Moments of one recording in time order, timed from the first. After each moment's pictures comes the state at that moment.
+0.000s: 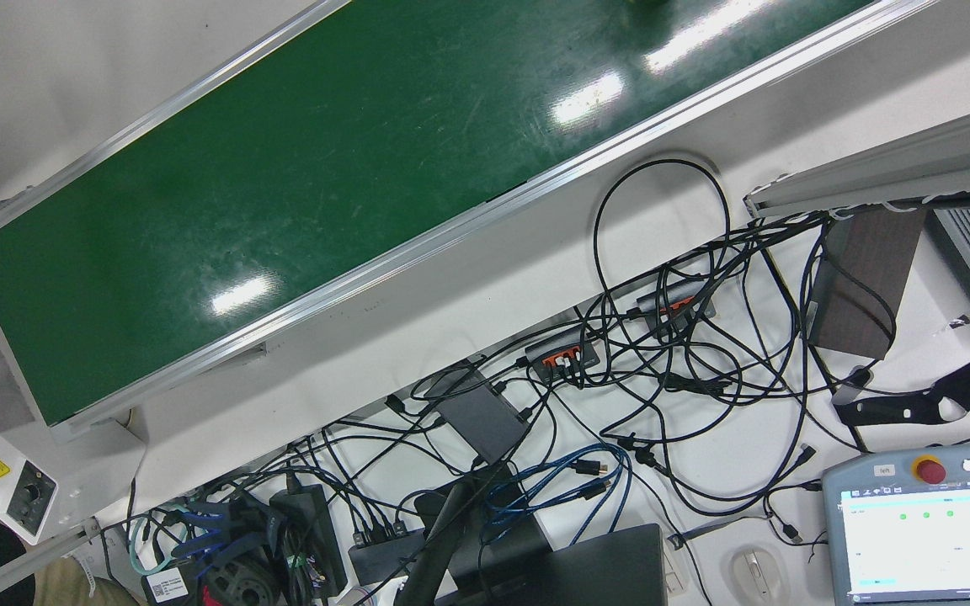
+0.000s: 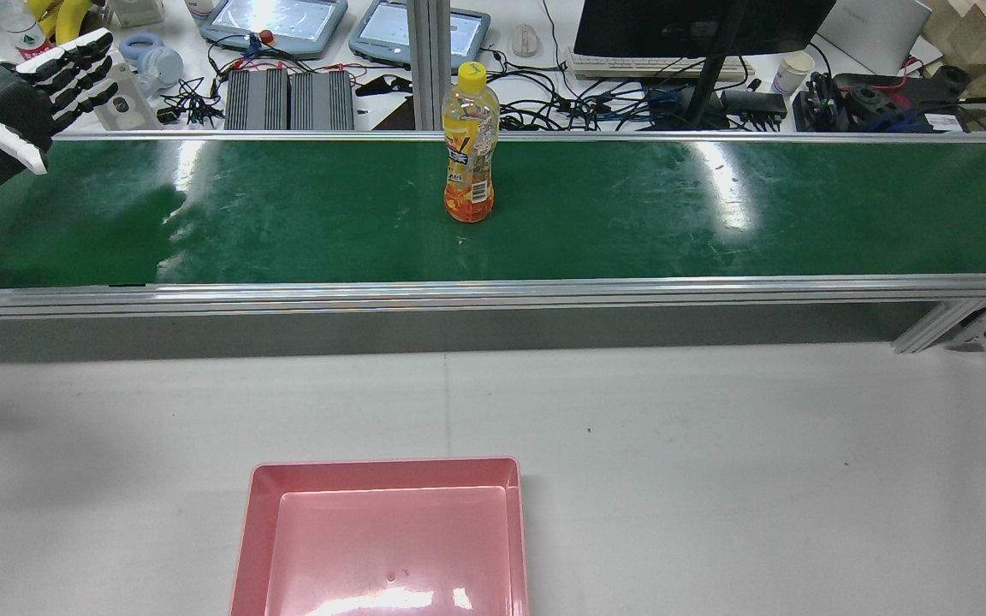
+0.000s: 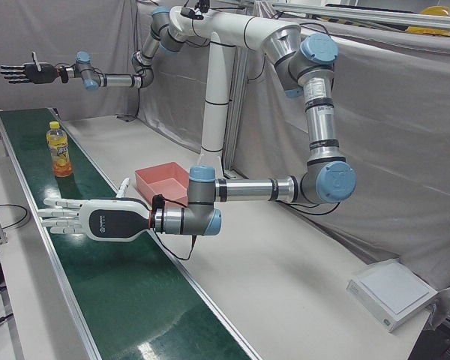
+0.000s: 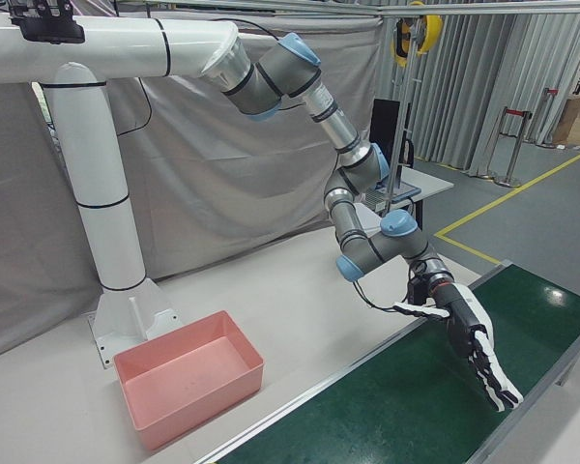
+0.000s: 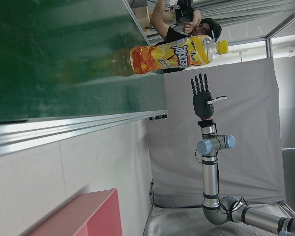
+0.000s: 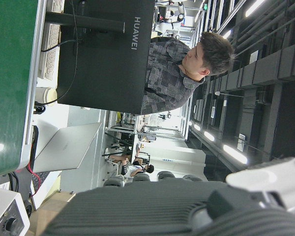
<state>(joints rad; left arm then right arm) -1.12 -1.89 -1.60 -0.07 1.54 0.29 1.60 -1.57 1.64 -3.27 -1.58 -0.10</state>
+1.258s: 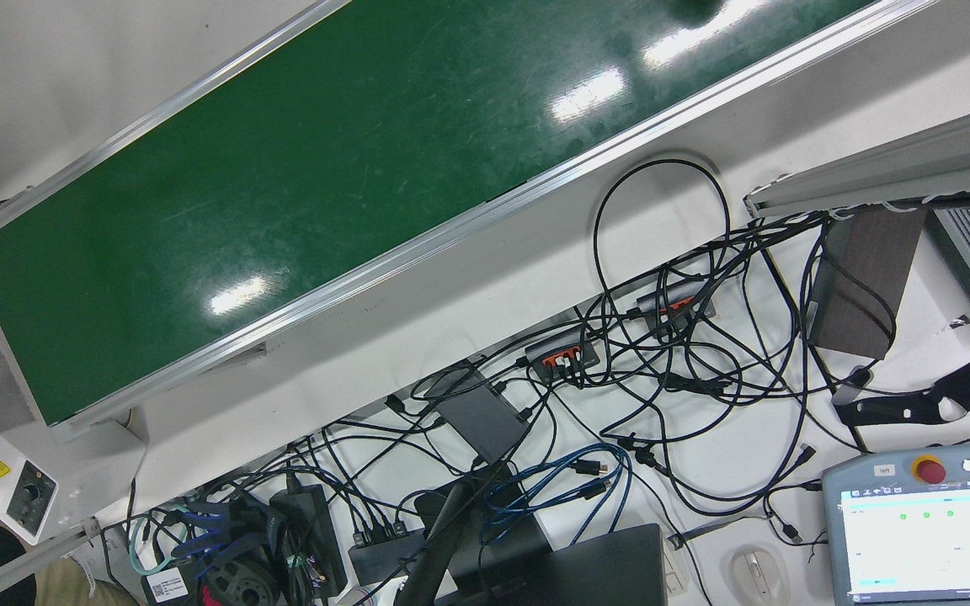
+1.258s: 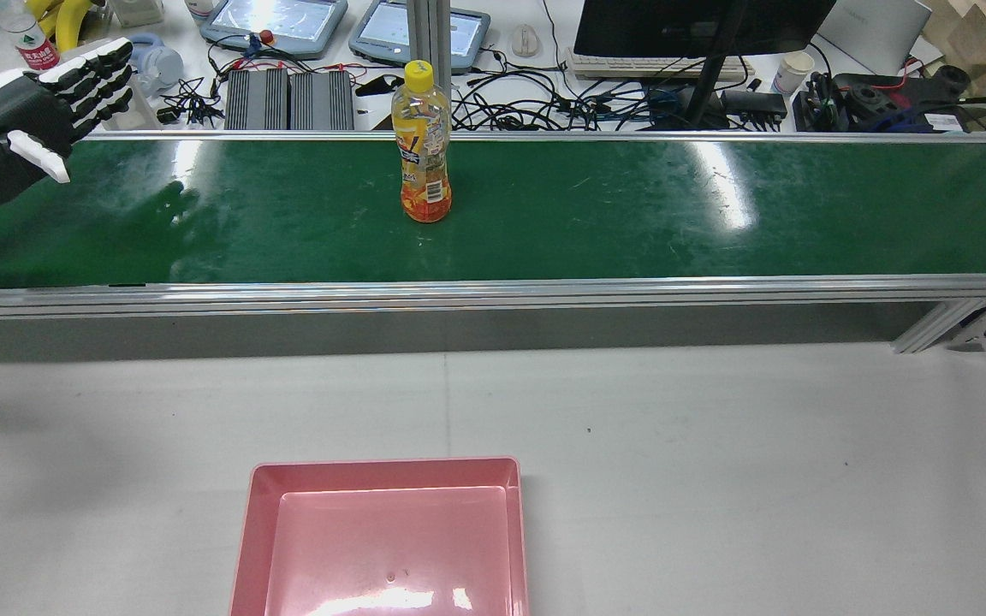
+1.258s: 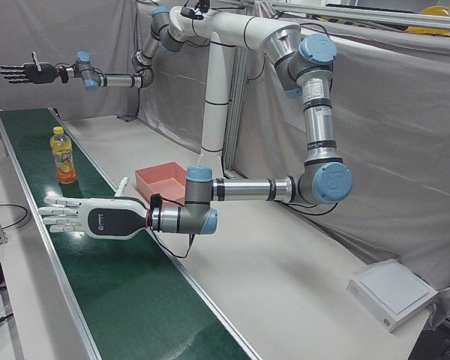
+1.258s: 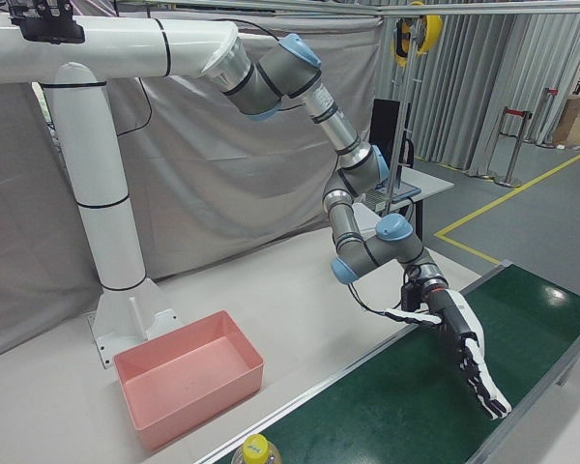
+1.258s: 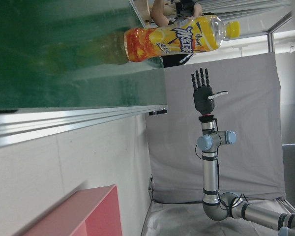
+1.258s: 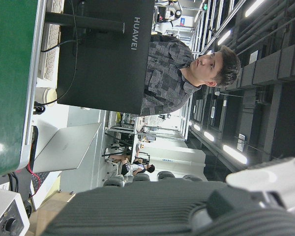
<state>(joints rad) -1.09 -1.90 -1.60 -0.07 1.53 0.30 1.60 -1.57 1.64 -3.27 -1.58 -0.10</state>
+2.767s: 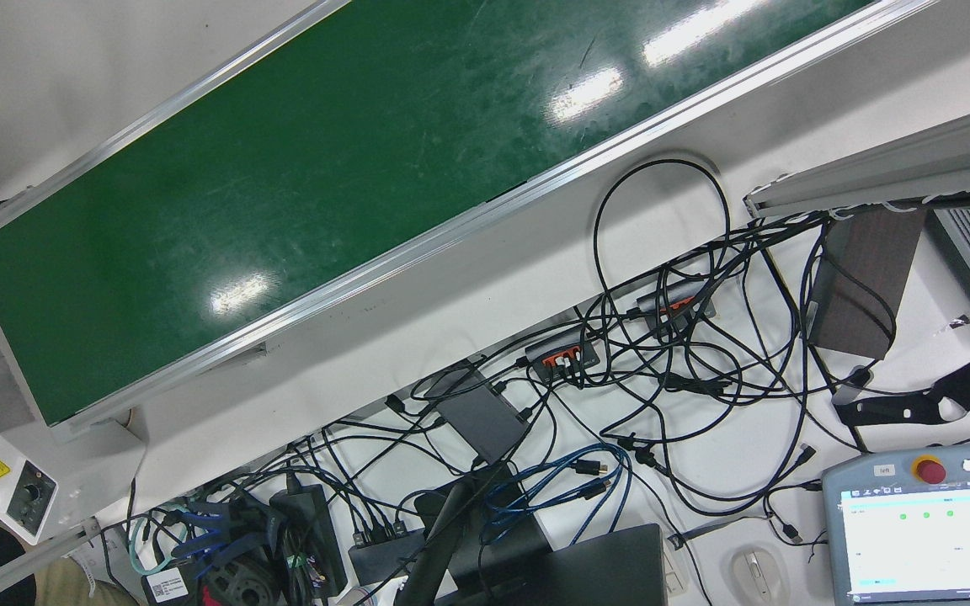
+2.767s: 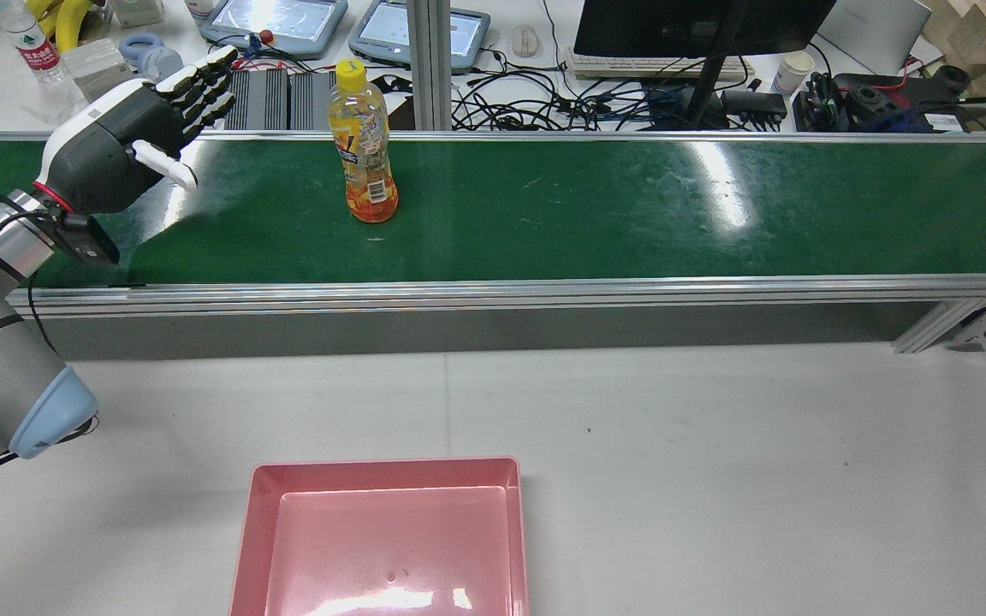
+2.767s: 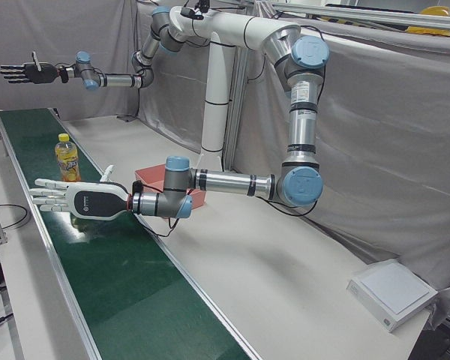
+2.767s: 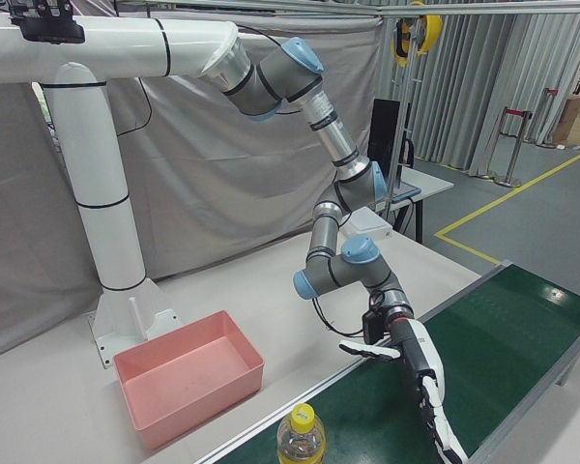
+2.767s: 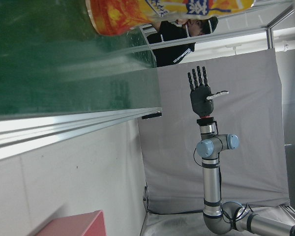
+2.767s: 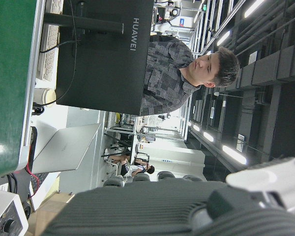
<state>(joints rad) -0.94 -2.03 -1.60 0.02 1.36 0.36 1.60 -1.57 1.65 -3.27 -1.58 -0.10</state>
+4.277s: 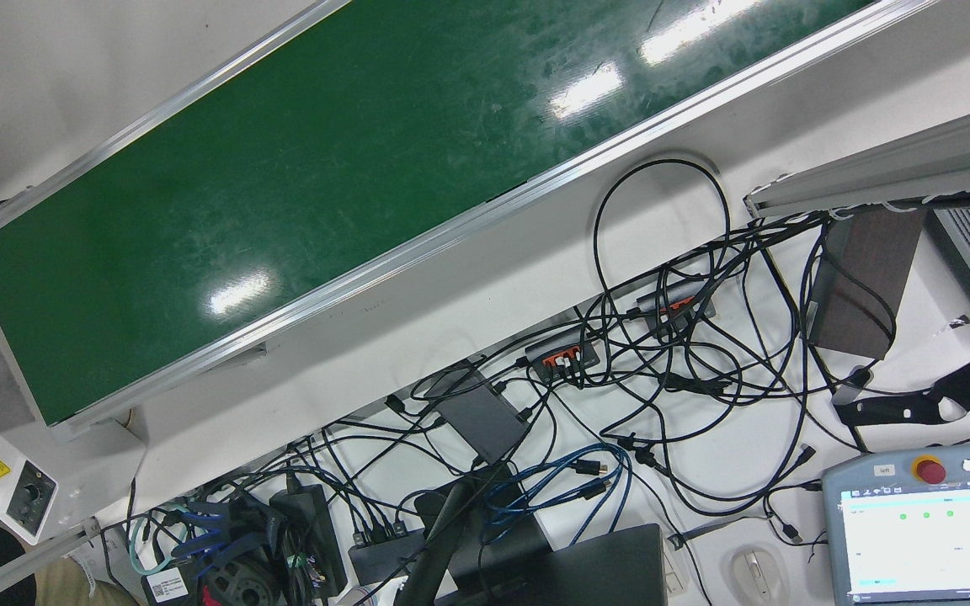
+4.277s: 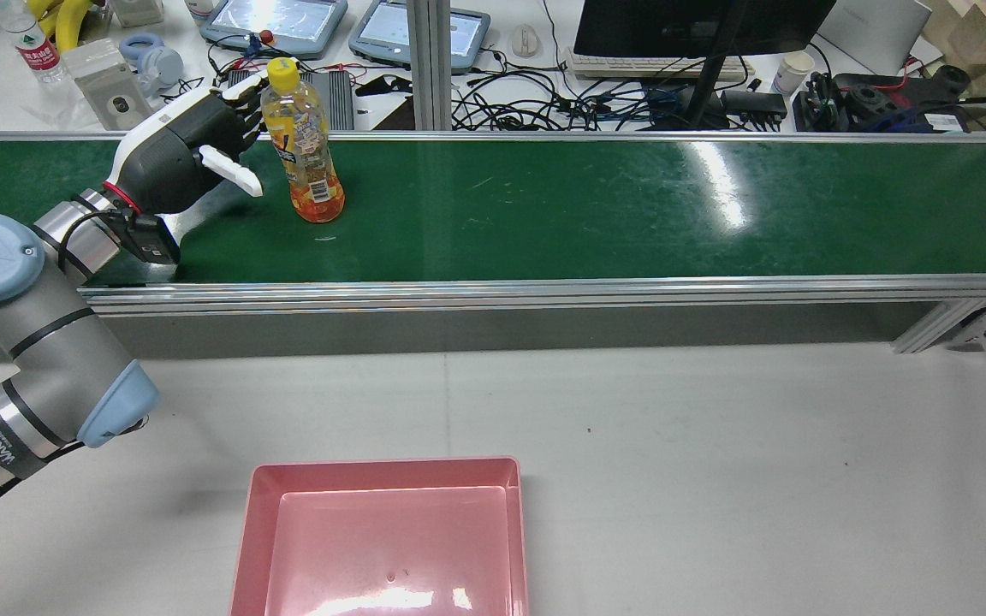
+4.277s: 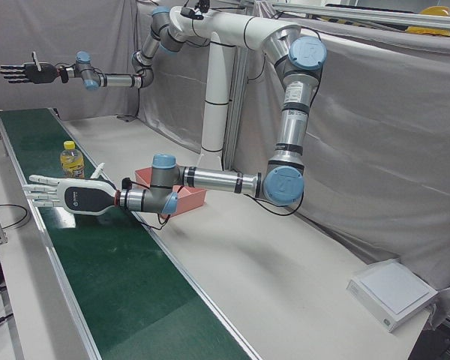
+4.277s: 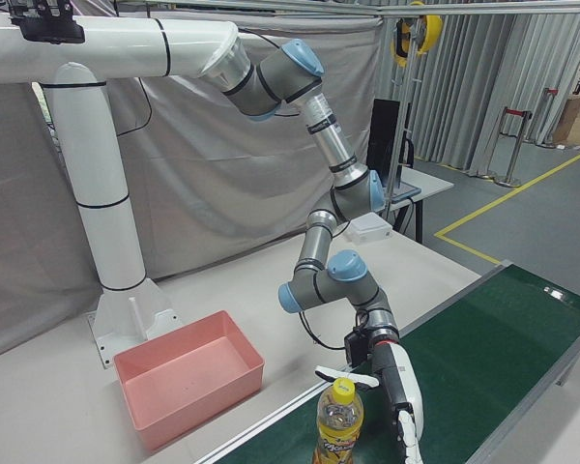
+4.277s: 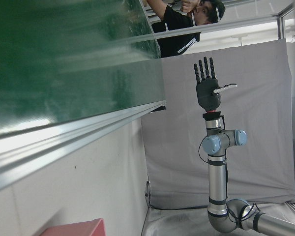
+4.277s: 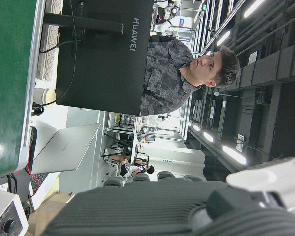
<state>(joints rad) -0.89 -2.14 -1.51 0.03 1.36 0.38 1.60 -1.57 1.65 -3.27 -1.58 -0.10</state>
